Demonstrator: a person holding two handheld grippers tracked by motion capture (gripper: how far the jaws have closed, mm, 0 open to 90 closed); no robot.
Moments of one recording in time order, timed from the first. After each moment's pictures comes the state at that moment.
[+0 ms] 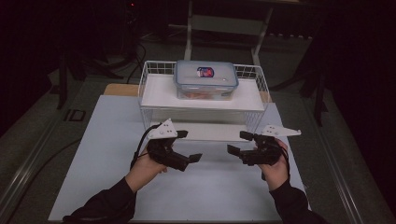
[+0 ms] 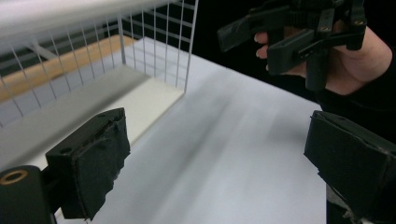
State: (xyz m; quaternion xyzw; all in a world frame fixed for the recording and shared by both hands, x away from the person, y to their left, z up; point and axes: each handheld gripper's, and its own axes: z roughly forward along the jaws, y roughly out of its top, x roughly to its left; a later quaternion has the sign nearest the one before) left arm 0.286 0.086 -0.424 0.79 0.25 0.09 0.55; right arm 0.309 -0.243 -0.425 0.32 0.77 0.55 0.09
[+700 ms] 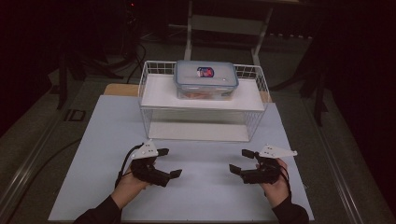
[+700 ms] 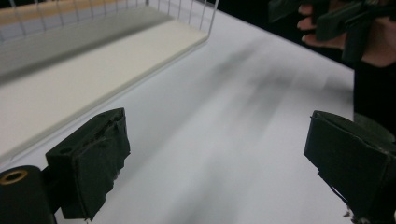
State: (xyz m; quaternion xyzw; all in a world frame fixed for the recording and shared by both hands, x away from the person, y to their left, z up) left arm 0.267 0.135 -0.495 0.80 0.29 0.09 0.52; right arm 0.283 -0.258 -0.479 0.32 0.79 0.52 0.10
